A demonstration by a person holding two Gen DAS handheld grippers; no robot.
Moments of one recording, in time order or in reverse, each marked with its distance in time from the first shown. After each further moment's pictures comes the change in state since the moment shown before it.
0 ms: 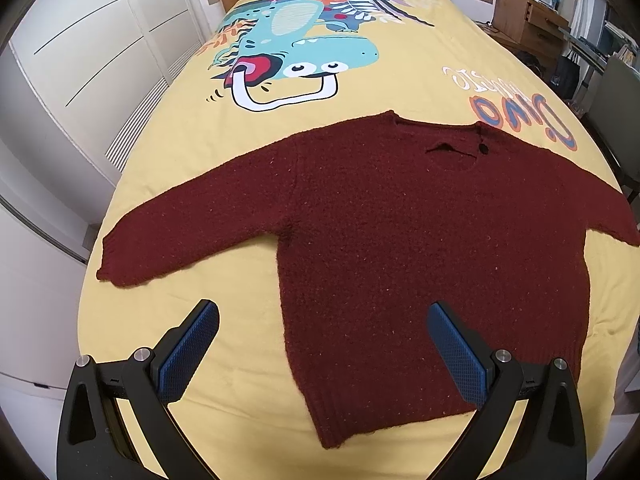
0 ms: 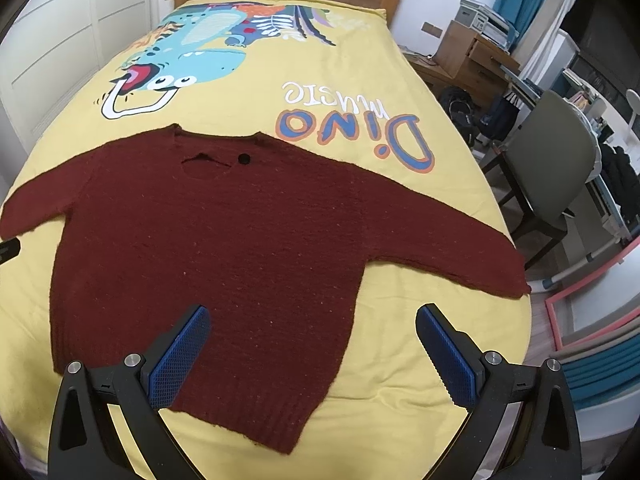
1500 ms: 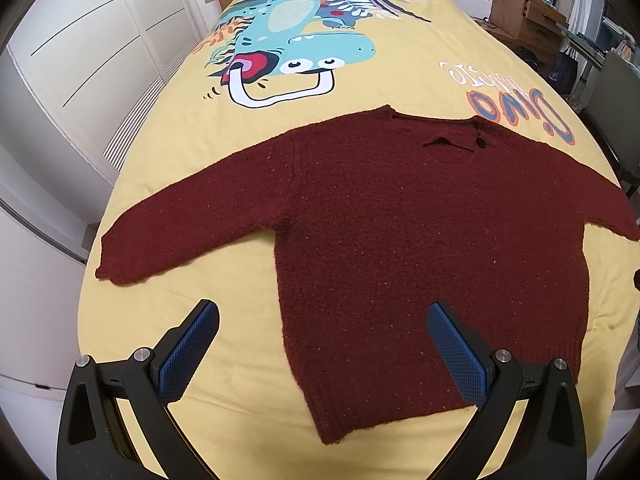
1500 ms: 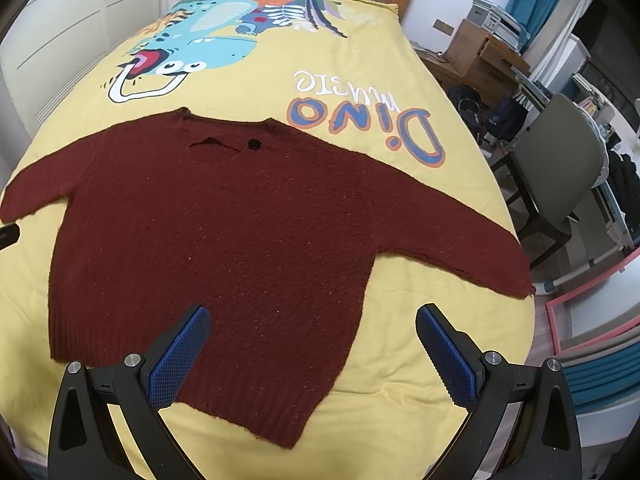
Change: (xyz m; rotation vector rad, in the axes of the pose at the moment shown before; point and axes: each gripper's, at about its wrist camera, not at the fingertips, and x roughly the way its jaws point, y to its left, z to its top) left arm 0.000 0.000 -0.006 0.008 0.008 -0.007; right arm 0.007 0.012 -0.004 -0.037 0.029 0.011
